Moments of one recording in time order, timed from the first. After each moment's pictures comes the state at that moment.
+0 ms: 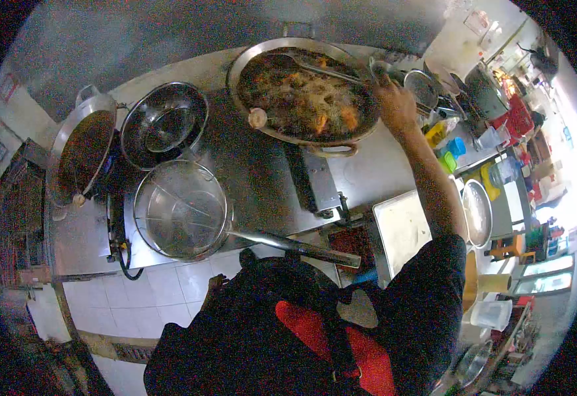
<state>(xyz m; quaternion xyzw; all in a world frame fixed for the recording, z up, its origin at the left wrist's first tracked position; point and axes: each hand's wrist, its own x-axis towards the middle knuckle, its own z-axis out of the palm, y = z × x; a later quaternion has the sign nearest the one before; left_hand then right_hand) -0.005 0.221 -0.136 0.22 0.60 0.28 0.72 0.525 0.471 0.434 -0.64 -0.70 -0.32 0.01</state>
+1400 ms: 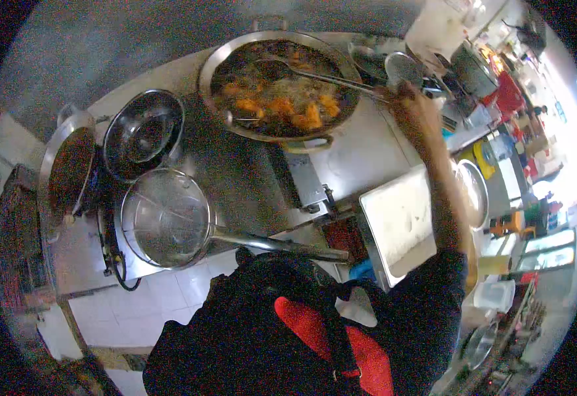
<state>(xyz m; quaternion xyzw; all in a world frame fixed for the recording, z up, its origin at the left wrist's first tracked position) -0.001 0.226 -0.223 0.10 0.51 0.27 0.81 0.555 0.381 0.477 -0.72 -0.65 -0.25 -0.01</state>
